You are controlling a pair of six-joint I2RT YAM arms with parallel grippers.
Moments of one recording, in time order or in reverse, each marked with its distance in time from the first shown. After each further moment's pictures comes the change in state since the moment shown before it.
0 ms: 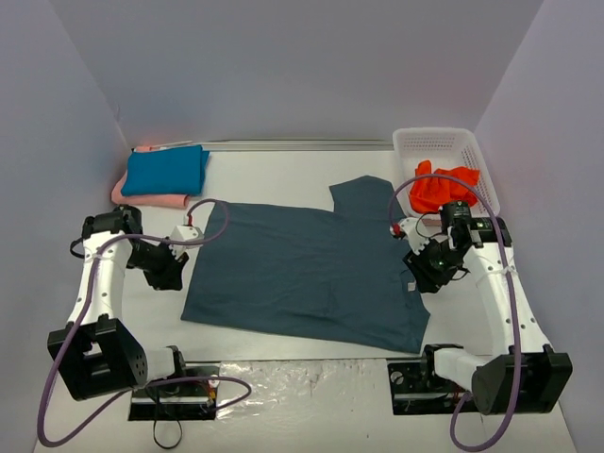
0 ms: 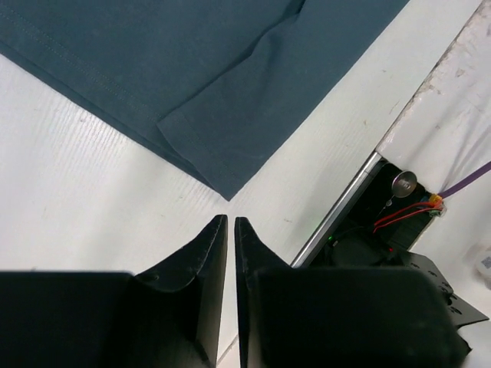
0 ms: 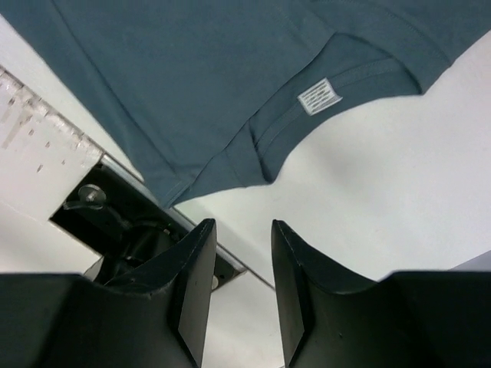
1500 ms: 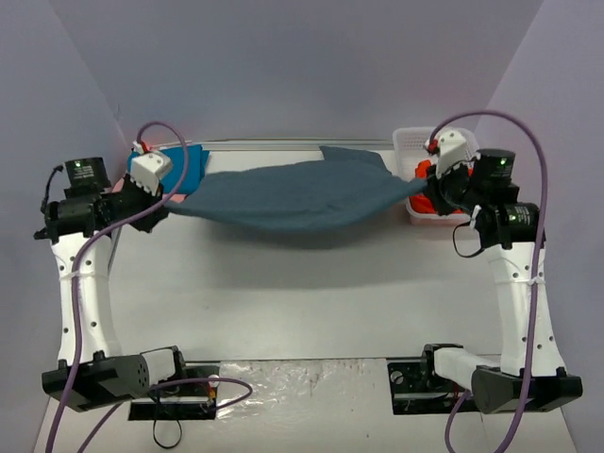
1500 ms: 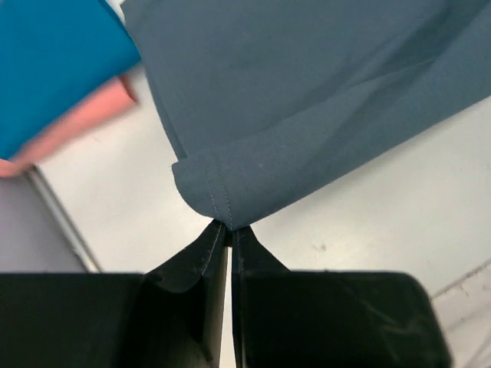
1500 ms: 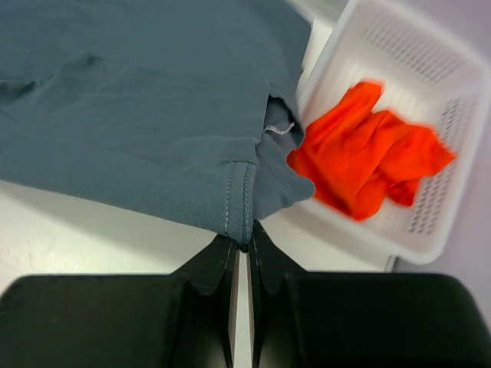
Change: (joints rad) left arm -0.001 -0.013 0.467 0.277 0.041 -0.562; right arm 0.000 0.056 0.438 0.481 -0.017 0.383
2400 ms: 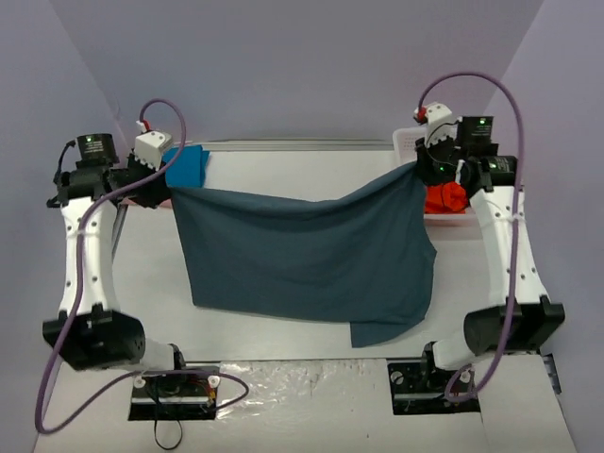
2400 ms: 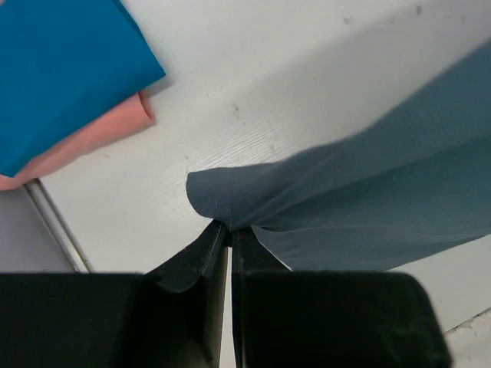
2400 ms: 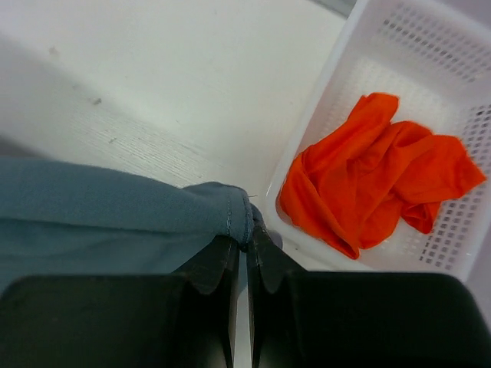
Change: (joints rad) left arm -0.034 0.084 0.040 0.073 -0.042 -0.071; right arm 0.002 0.220 0.162 -0.031 -0.006 0.035
